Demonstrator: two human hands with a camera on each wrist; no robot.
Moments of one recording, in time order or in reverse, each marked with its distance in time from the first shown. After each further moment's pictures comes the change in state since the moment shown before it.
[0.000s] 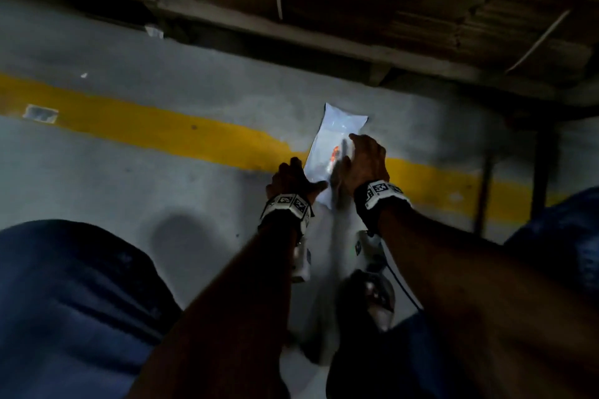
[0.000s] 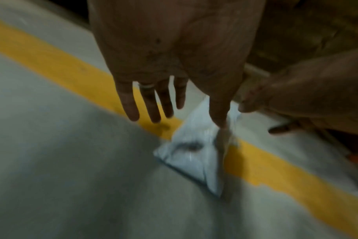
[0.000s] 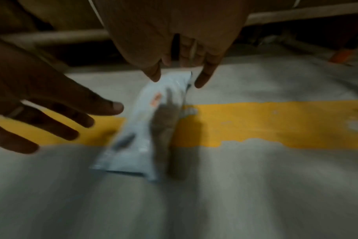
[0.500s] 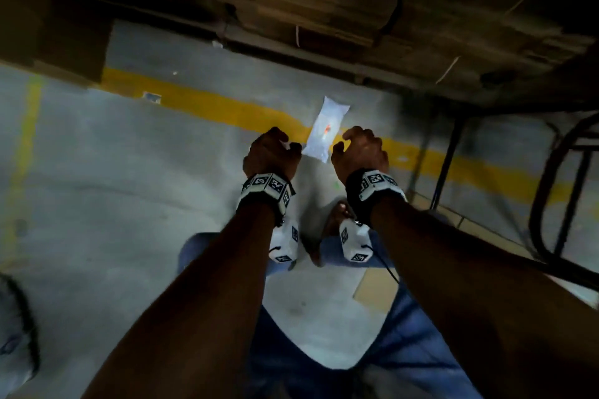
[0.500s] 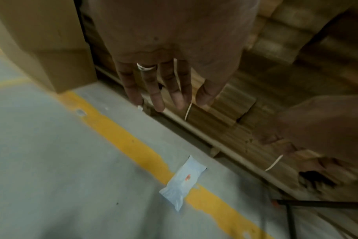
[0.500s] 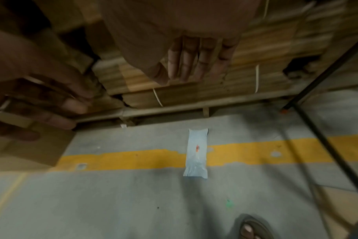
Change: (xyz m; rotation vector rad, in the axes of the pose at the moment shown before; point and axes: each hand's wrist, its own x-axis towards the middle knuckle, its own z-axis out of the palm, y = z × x) left_hand -0.338 0.087 -0.270 -0.195 0.262 -0.090; right_hand -0.211 -0.169 -0.317 -0.077 -0.073 0.105
